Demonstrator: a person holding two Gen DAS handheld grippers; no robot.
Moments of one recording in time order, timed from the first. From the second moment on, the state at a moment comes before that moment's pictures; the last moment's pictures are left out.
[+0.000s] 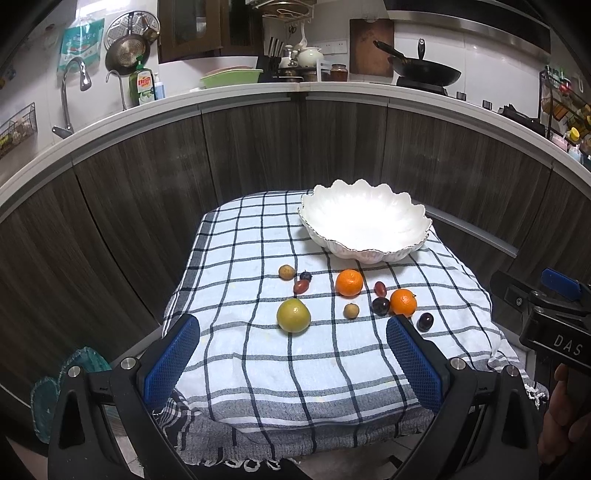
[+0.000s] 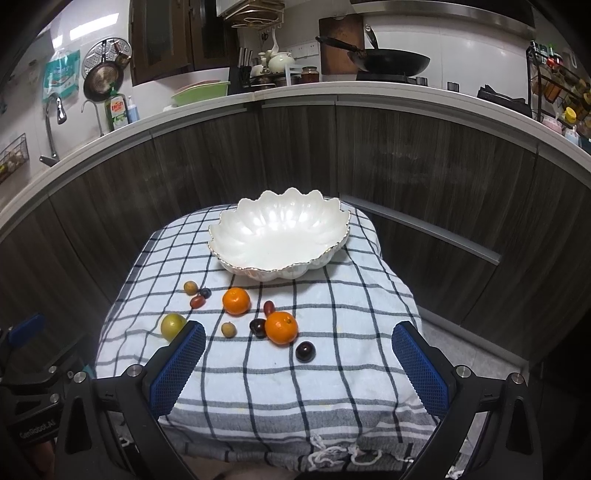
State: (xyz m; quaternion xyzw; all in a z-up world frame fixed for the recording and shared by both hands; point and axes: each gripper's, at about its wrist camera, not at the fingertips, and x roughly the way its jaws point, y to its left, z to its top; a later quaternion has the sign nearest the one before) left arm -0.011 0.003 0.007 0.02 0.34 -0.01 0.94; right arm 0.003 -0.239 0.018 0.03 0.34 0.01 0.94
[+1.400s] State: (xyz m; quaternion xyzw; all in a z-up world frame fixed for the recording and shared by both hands) left arm 0.062 0.004 -0.049 0.06 0.37 0.00 0.93; right arm 0.076 -0.219 -0.045 0.00 0.39 0.03 0.92
